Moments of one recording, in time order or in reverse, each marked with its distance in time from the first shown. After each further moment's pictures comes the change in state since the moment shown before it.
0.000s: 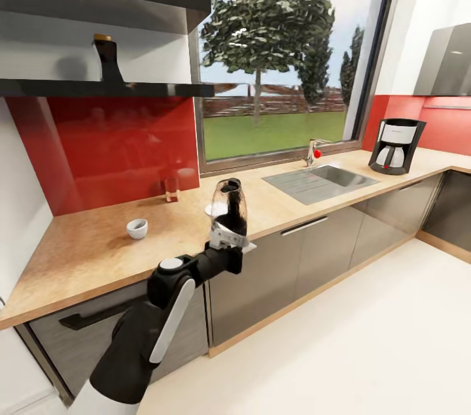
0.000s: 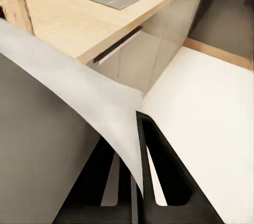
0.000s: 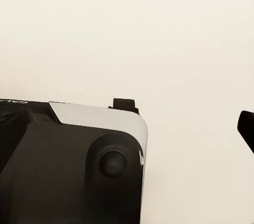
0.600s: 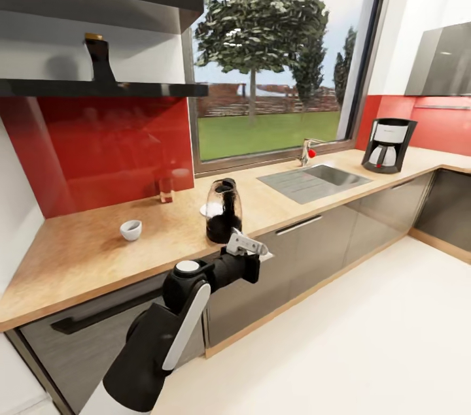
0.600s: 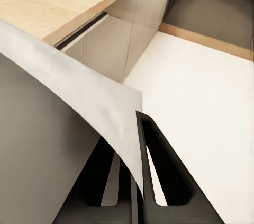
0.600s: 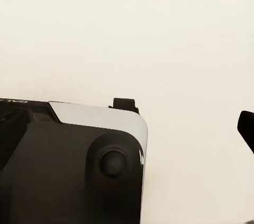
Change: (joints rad) left arm -0.001 -0.046 -0.075 0.001 0.000 0.055 0.003; right arm 0.000 0.000 0.000 0.000 0.000 0.002 0.001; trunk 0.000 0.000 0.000
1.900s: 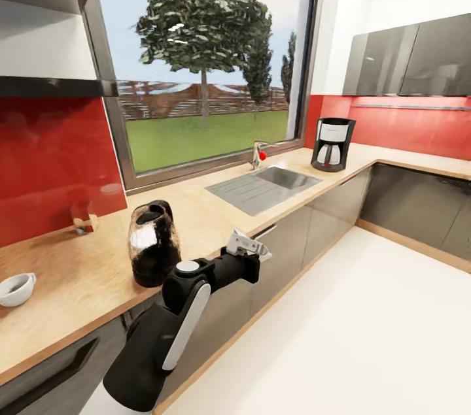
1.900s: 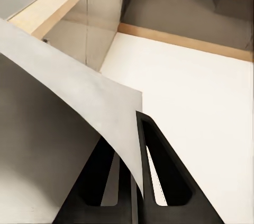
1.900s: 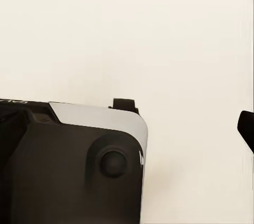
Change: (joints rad) left arm 0.000 0.000 0.001 0.001 0.000 -0.001 0.000; right arm 0.000 0.000 0.000 0.000 0.000 -0.001 -0.001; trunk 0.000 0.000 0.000
